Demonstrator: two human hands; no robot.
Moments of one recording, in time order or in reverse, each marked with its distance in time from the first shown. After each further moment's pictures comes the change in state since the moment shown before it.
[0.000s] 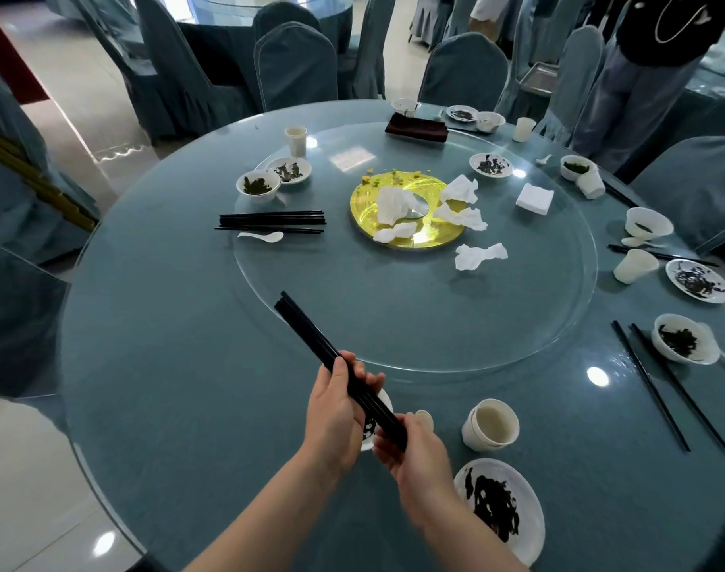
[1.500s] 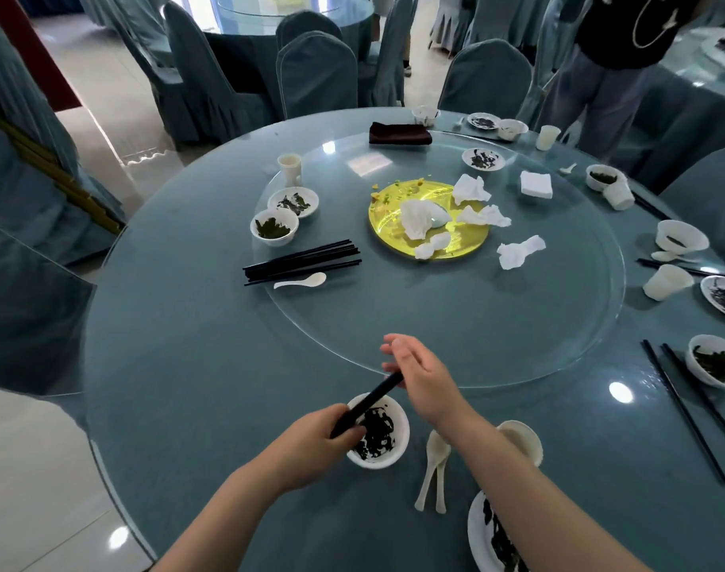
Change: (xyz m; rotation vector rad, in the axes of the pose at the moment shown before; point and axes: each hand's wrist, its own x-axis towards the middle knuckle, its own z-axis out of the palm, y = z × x) left_hand 0.014 0.053 -0.066 1.602 -0.409 -0.055; right_hand 0.054 -0.075 0.040 -0.640 -0.347 -0.478
